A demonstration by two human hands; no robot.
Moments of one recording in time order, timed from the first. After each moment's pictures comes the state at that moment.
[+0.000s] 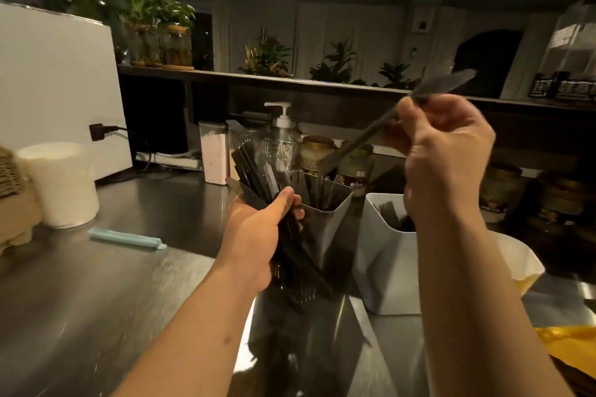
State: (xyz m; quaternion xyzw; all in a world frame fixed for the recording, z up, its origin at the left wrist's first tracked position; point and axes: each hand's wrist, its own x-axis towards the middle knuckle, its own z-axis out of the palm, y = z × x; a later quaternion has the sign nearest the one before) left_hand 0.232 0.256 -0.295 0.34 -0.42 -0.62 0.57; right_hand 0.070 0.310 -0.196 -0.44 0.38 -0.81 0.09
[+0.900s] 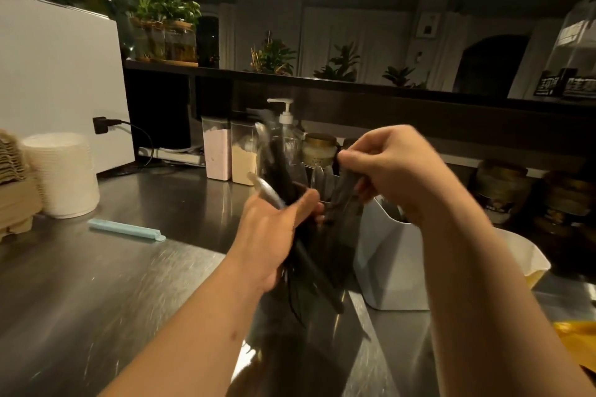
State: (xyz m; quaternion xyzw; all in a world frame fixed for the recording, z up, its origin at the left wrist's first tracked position) left_hand 0.224 0.270 -0.300 0.32 -0.50 -0.60 0.54; right_hand 0.074 0.311 -0.207 -0.59 0.62 -0.48 0.17
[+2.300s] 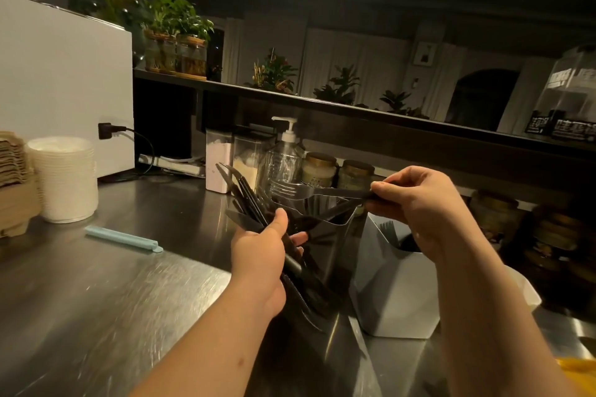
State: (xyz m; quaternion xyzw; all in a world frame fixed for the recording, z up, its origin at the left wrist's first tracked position) left_hand 0.220 0.262 -0.307 0.37 -0.28 -0.67 0.58; right_hand 0.048 0.306 -0.215 -0.45 0.59 -0.61 0.27
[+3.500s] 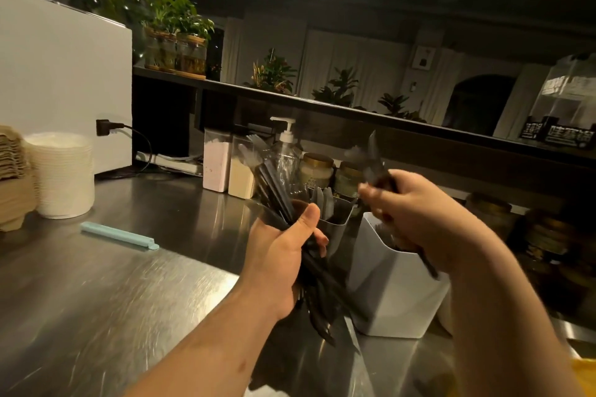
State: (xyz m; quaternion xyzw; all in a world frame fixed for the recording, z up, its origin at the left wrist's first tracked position) left_hand 0.213 0.285 -0.299 0.24 -0.45 -0.64 0.58; right_hand 0.056 0.328 -0.205 -0.61 0.65 -0.40 0.23
